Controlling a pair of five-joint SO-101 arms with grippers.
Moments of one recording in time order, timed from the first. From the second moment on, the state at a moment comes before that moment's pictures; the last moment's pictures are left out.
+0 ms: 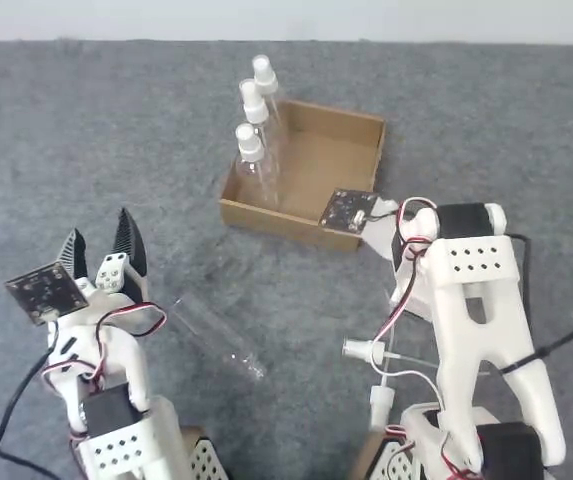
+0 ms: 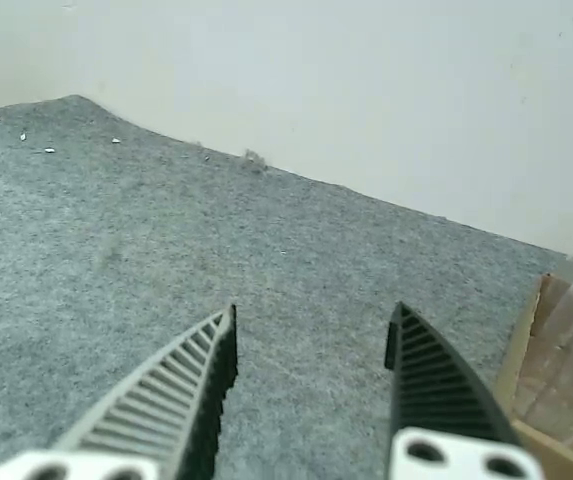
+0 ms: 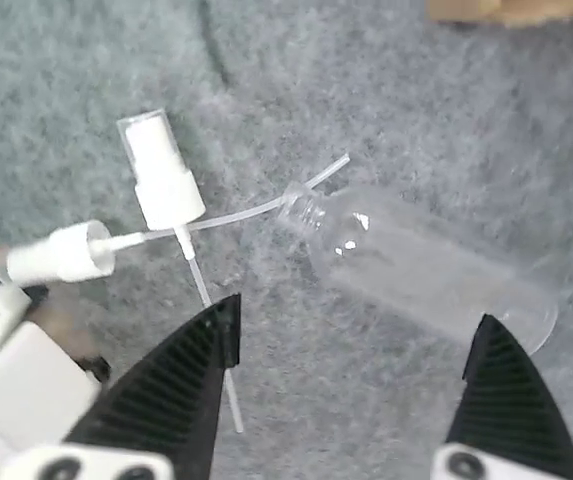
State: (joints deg) left arm -24.9 -103.5 96.1 34.9 13.1; right arm -9.1 -22.6 28.6 89.4 58.4
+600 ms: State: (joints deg) left arm -24.9 -103.5 96.1 34.9 13.1; right arm -4.7 -22.6 43.6 74.1 78.4
